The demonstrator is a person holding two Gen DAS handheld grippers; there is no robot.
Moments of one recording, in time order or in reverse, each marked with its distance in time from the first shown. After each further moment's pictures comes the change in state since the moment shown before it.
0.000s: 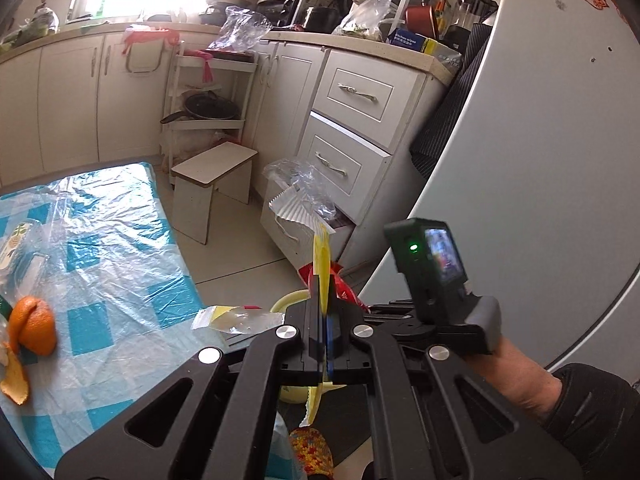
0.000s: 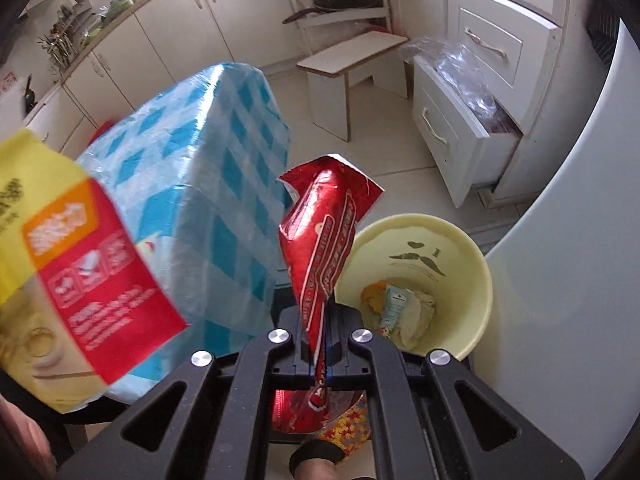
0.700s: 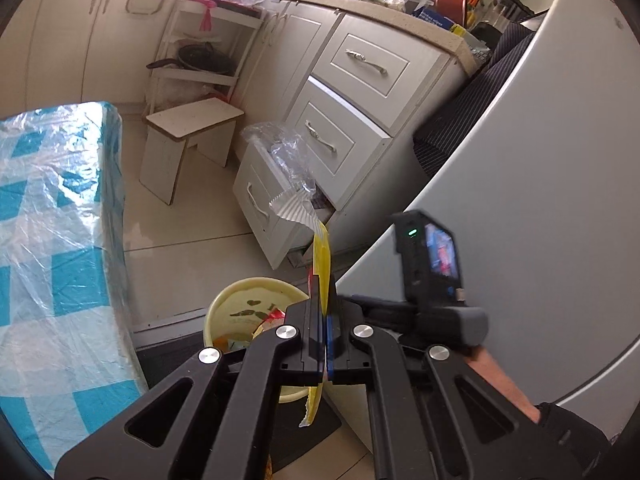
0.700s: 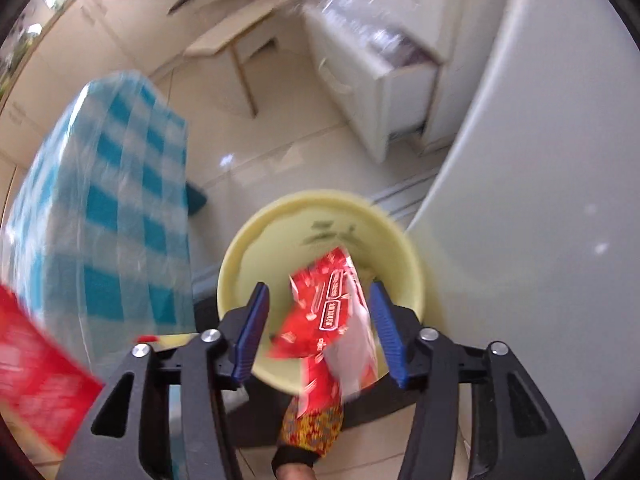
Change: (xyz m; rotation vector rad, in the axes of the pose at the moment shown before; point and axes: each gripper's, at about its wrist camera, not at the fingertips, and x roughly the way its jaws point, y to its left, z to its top) left arm 0.103 -0.011 -0.001 -0.180 0.097 -0.066; right arm 0.026 -0.098 0.016 0.261 0.061 -0.152
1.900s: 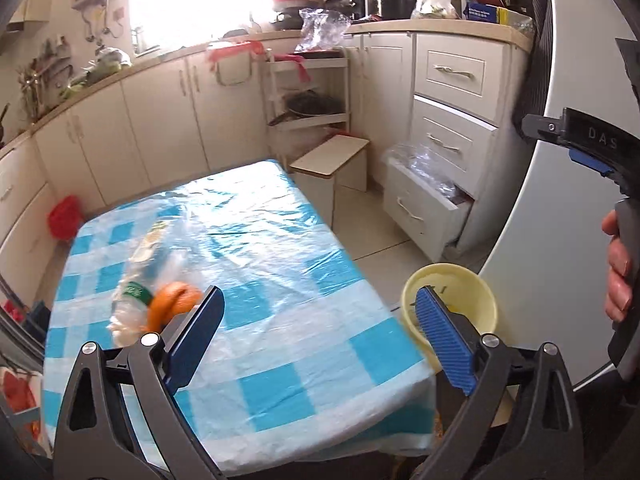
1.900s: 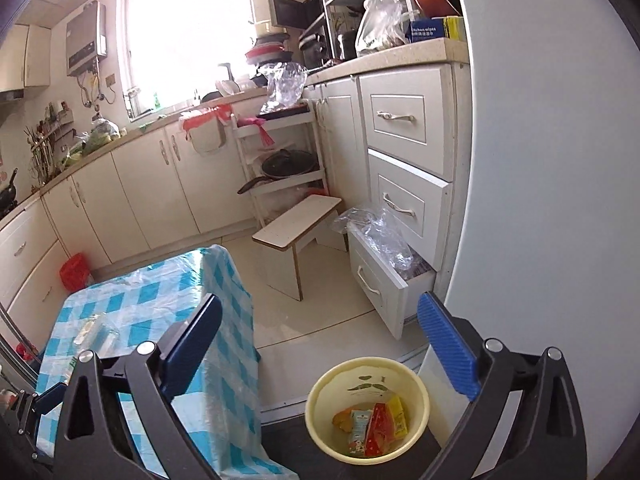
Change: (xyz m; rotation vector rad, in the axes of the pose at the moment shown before) left arm -0.156 0.052 -0.026 0.239 -0.096 0.550; right arm -0.198 0.084 -0.056 -0.073 -0.675 0.066
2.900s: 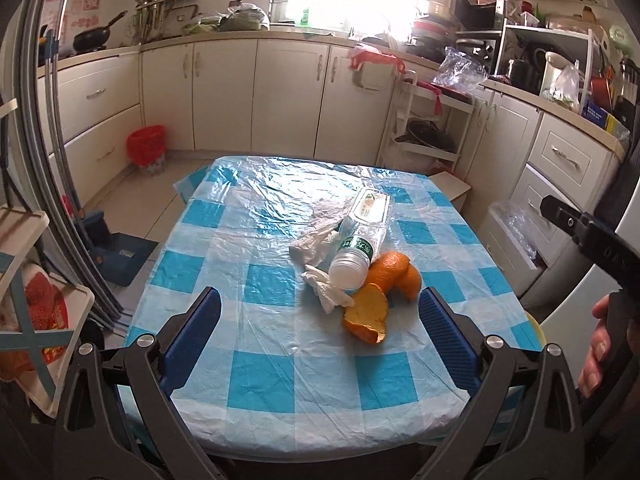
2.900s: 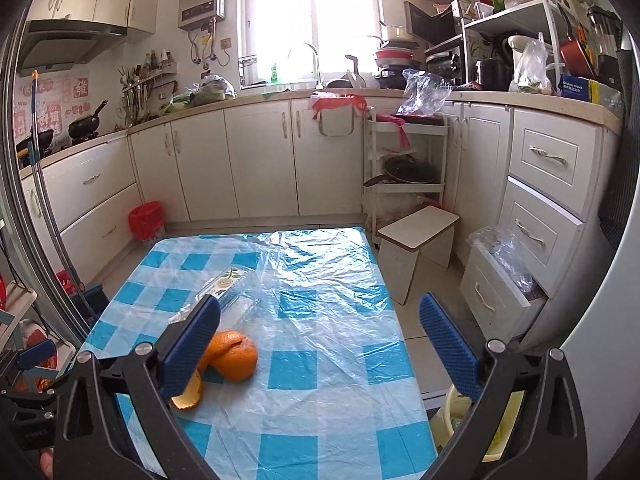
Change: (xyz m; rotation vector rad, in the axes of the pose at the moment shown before) left arm -0.053 0.219 -0.067 -0.372 -0.046 0.155; right arm -0.001 0.217 -0.066 -0.252 -0.019 0.235
